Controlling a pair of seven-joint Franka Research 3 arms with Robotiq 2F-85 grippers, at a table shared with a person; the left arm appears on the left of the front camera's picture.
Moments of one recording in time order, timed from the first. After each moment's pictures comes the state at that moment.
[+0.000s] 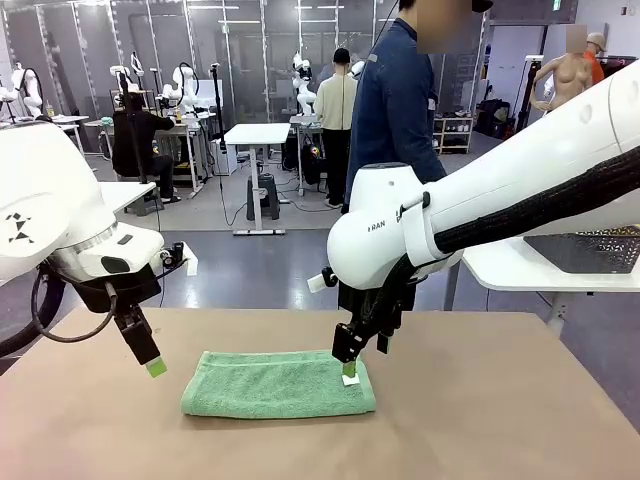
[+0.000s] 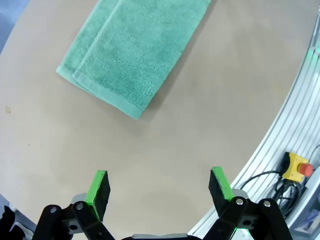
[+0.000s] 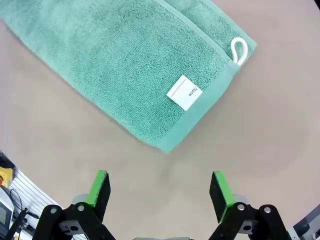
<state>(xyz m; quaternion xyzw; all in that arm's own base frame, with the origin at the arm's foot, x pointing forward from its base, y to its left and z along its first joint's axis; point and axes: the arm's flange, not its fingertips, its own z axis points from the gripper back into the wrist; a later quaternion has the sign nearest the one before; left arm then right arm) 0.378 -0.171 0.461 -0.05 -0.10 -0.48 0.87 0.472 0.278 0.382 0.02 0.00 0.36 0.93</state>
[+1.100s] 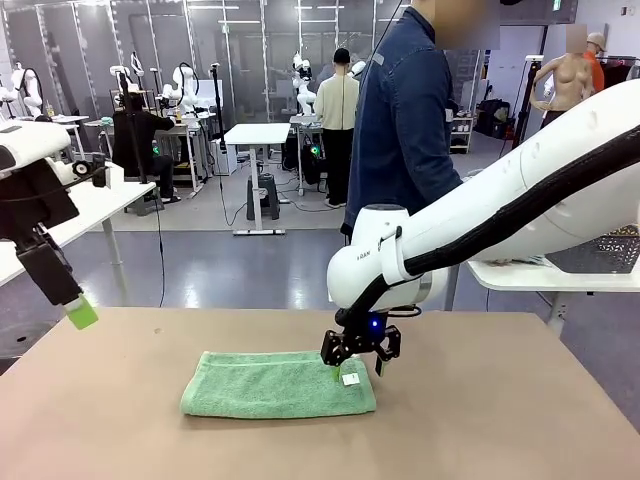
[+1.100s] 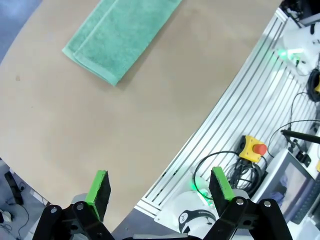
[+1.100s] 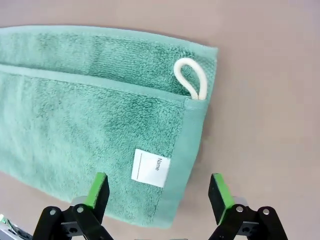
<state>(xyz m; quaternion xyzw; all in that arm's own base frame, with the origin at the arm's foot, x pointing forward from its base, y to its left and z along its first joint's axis) 0.302 -0.131 0.592 -0.09 -0.11 -0.44 0.89 0.529 0.278 0.304 0.05 0.01 0.12 0.99</state>
